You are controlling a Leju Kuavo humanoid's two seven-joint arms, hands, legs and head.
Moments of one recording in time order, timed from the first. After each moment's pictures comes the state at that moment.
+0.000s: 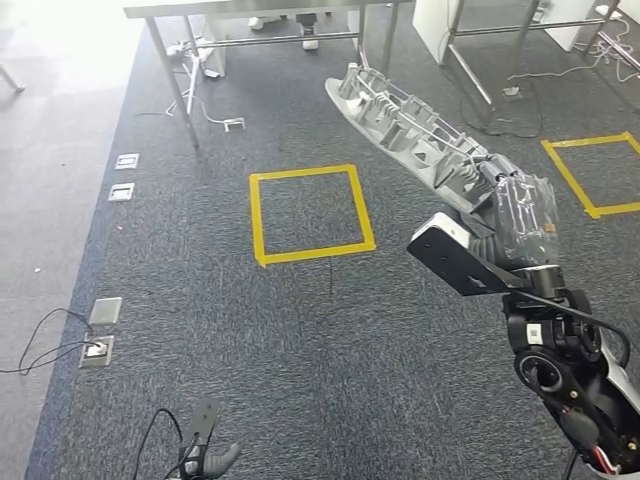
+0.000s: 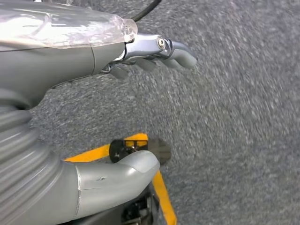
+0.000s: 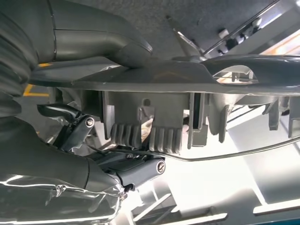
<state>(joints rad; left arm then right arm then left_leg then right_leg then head) -0.17 0.03 -0.95 -0.22 0.95 0.23 -0.34 -0.63 -0.30 0.75 -1.52 0.81 -0.29 0.22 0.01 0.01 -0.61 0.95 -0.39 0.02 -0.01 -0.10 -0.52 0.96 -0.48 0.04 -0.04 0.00</state>
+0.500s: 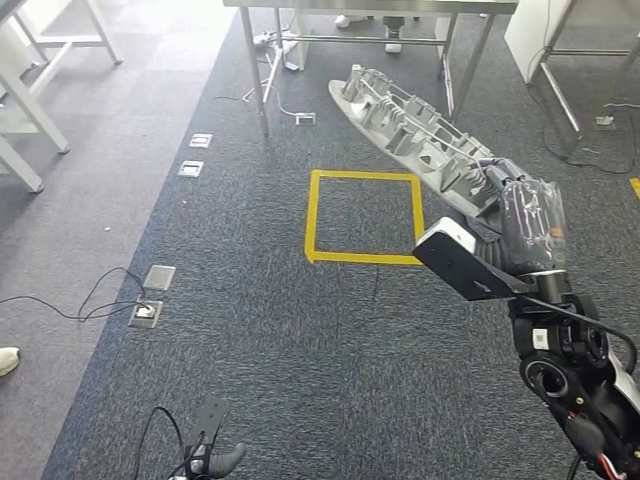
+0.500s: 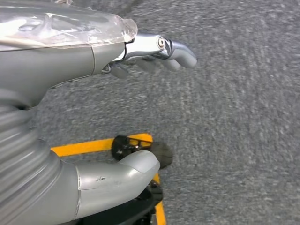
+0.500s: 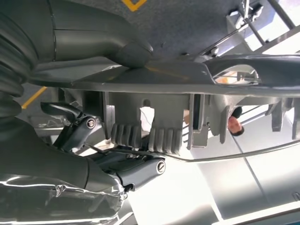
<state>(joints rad) -0.17 0.02 -0.95 -0.22 0.95 0.23 -0.34 -0.62 -0.30 0.75 -1.52 0.82 -0.28 0.21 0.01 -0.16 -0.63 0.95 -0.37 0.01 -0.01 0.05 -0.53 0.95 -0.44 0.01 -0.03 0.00</state>
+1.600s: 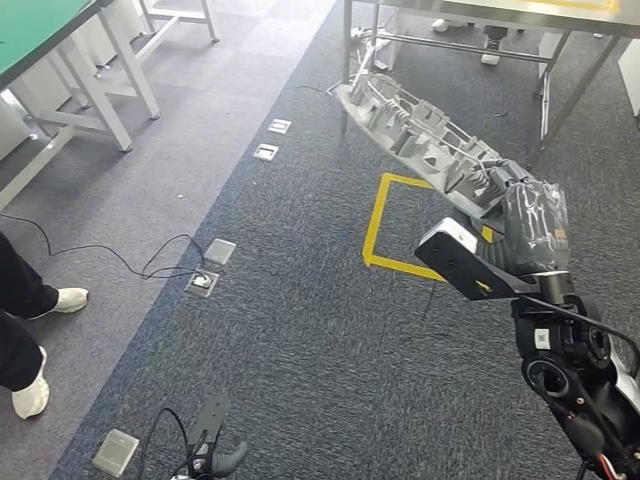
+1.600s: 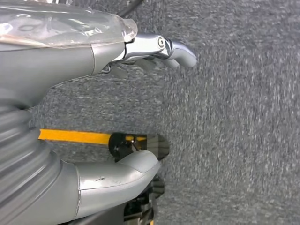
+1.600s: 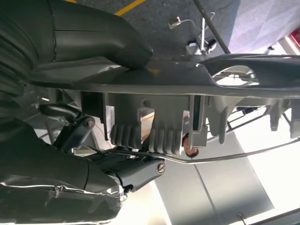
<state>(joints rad) -0.18 0.02 -0.95 -0.22 0.94 0.21 -0.33 -0.61 -0.29 0.73 -1.51 0.84 -0.27 0.19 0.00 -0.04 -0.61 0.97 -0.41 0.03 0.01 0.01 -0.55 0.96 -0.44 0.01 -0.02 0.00</state>
